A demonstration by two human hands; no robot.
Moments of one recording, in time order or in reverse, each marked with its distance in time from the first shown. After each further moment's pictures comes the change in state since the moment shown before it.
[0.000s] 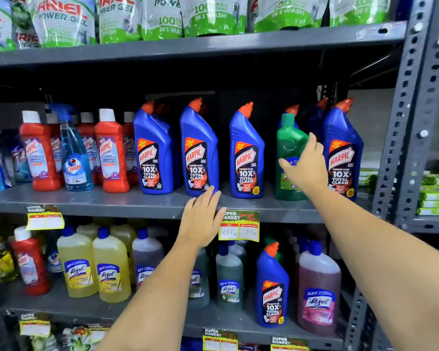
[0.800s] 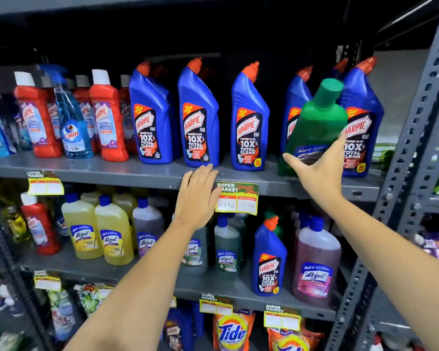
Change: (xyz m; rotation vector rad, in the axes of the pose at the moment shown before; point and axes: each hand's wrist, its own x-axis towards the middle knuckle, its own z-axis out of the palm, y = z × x) left_hand -0.020 0.003 0.016 0.006 0.146 0.025; right_hand -0.058 0.038 0.000 0.528 0.090 -0.034
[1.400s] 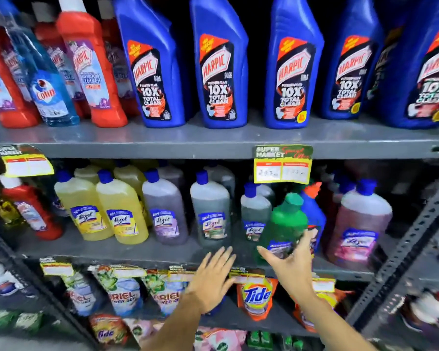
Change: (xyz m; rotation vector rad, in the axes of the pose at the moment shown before) left_hand -0.250 -0.055 0.115 -0.096 -0.769 0.160; right_hand -0.259 0.088 0.102 0.059 -0.232 0.442
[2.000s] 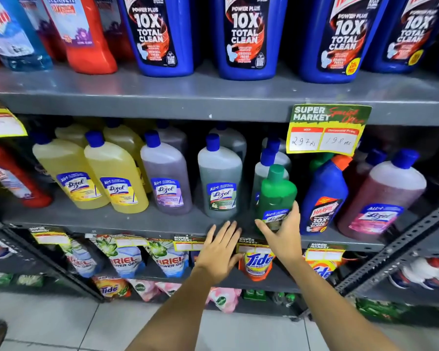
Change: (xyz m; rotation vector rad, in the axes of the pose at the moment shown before) left_hand 0.004 -0.008 0.036 -0.048 -0.096 -0.001; right_hand 0.011 0.048 0.051 -0.248 -0.016 0.192
